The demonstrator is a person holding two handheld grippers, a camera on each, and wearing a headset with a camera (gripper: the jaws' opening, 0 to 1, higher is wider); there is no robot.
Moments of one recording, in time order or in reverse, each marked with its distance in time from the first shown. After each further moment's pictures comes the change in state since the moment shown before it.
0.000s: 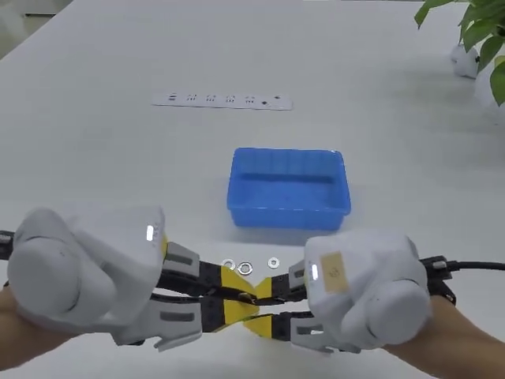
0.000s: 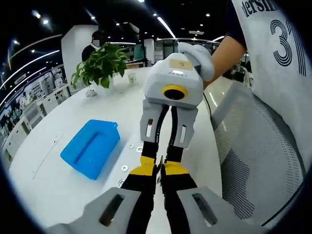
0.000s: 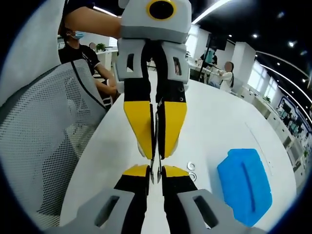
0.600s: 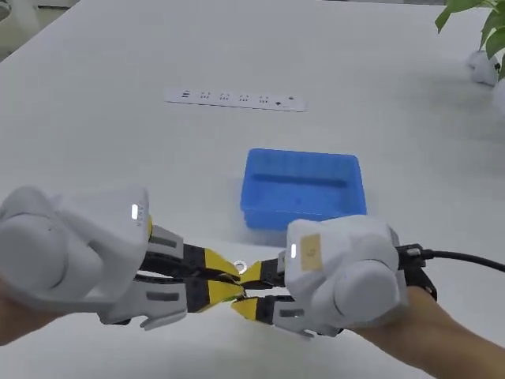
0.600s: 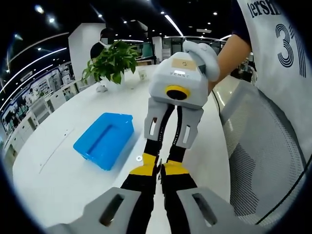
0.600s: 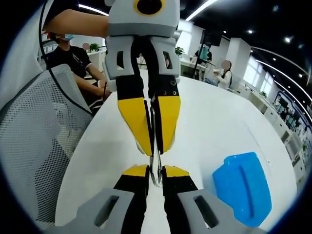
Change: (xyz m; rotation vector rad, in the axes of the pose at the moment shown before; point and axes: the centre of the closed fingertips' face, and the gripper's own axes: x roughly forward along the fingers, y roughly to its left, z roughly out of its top) left arm -0.016 0.024 -0.012 -0.024 0.018 0.065; right arm 0.021 -0.022 0.008 0.042 0.022 -0.036
